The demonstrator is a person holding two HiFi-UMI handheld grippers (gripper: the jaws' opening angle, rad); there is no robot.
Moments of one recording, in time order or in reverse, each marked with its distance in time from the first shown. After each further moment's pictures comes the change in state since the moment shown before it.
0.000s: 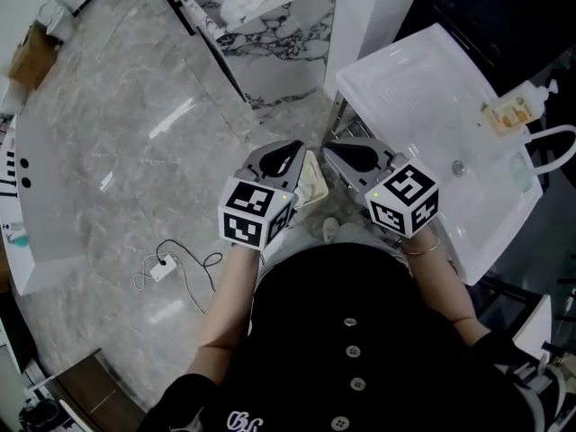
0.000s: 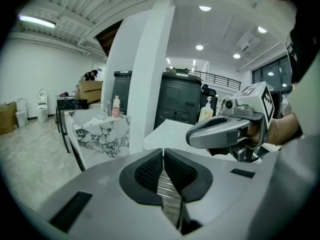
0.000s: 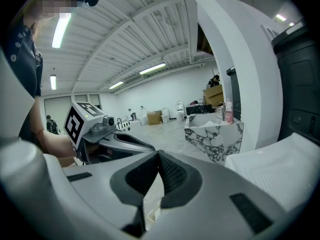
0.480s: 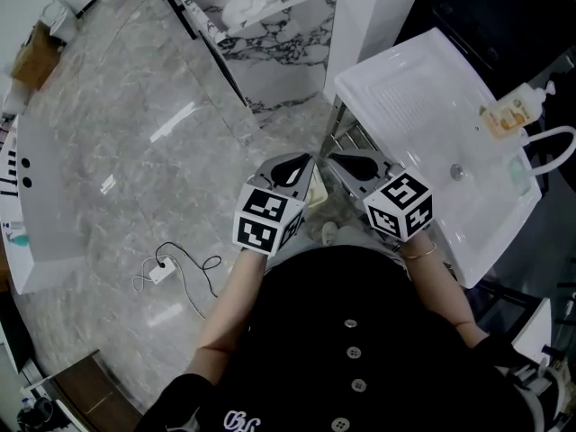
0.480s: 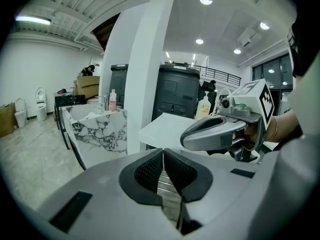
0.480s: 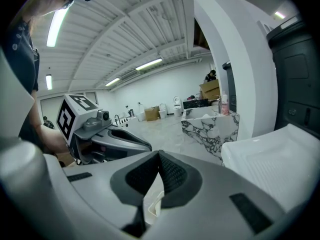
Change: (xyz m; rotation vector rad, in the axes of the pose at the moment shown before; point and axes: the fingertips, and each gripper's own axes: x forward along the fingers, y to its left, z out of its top) left arm 0.009 -0.024 -0.023 0.009 0.070 -0.012; right arm -0.006 -0.004 -0.034 0.030 0.053 -0.022
